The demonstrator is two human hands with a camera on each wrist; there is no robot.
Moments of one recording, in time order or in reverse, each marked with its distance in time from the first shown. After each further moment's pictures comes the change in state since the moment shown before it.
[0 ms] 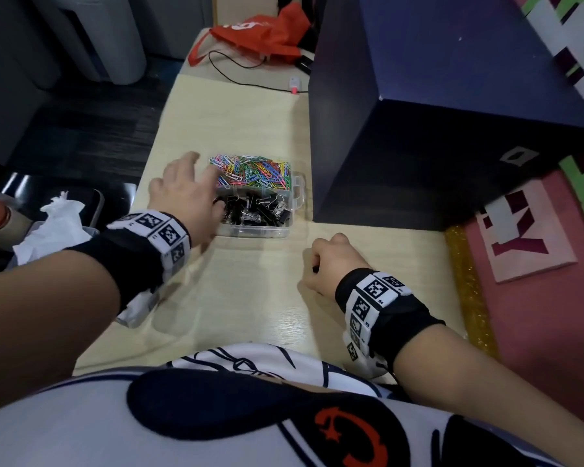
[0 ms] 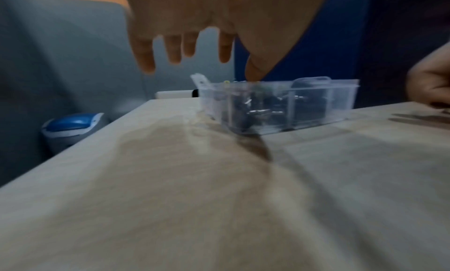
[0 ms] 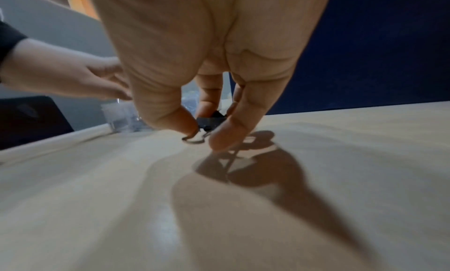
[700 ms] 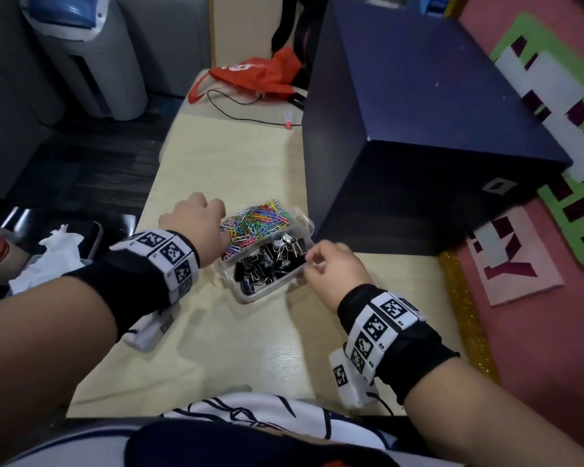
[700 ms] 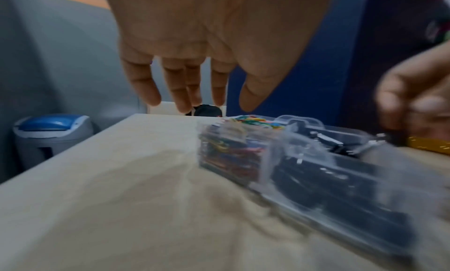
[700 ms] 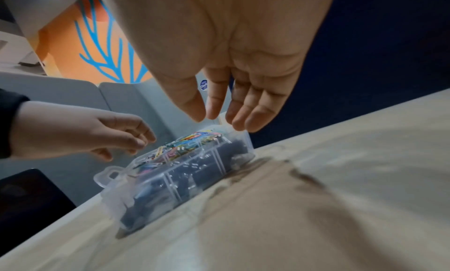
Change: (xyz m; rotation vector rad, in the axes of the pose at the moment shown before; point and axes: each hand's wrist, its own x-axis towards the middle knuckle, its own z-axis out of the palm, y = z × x) left_hand 0.012 0.013 -0.022 0.044 -0.200 -0.029; right_hand -0.001 -0.009 -0.018 0.318 0.282 -0.089
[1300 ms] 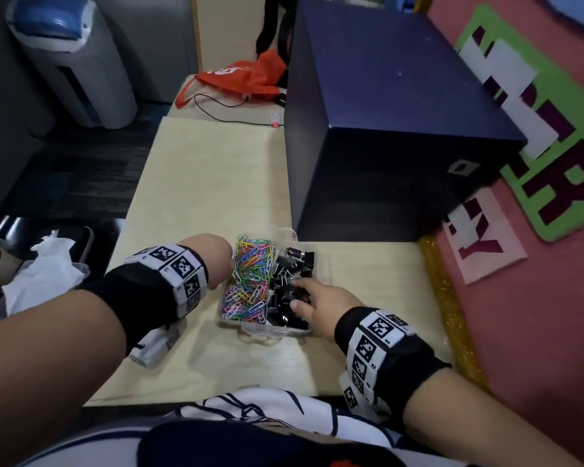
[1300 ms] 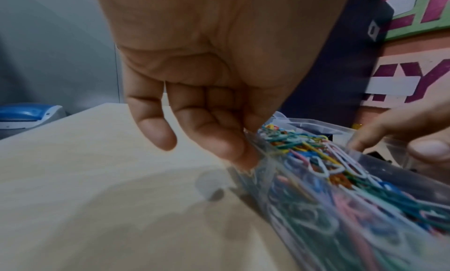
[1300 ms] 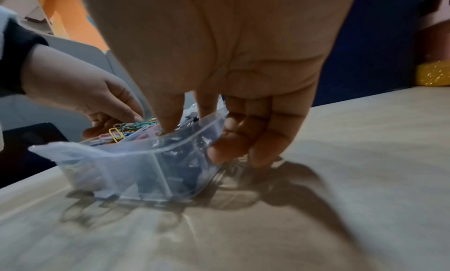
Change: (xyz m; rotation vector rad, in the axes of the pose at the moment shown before) left_hand -0.017 0.042 0.022 0.347 -0.426 0.173; right_hand -0.041 0.043 0.010 -0.195 -0.349 0.017
